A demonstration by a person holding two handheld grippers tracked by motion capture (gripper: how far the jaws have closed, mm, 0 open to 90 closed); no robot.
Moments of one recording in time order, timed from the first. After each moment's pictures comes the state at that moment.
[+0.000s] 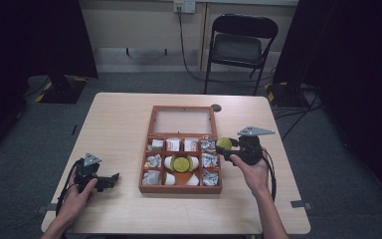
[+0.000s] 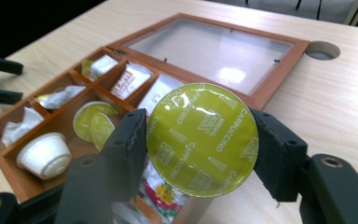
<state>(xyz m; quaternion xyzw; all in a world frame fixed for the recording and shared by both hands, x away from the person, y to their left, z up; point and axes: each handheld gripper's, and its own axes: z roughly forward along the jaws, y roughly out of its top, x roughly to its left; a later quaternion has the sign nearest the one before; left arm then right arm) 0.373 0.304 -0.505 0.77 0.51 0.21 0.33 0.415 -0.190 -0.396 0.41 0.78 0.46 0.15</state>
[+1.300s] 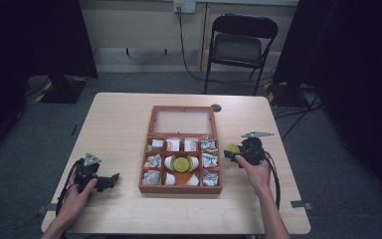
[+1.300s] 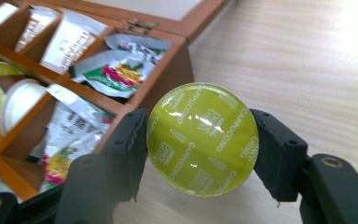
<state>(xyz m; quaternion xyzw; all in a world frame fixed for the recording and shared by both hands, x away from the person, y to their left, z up) 0.373 0.304 -0.505 0.77 0.51 0.21 0.33 0.447 -0.220 -0.453 0.48 0.78 0.39 0.13</state>
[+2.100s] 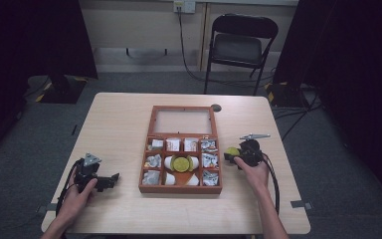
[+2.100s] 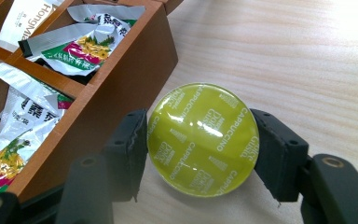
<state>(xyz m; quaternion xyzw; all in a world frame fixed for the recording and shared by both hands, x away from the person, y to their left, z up) 0.373 0.305 -0.505 0.77 0.51 0.21 0.33 0.454 -0.221 -0.474 0.50 0.78 0.36 0.12</state>
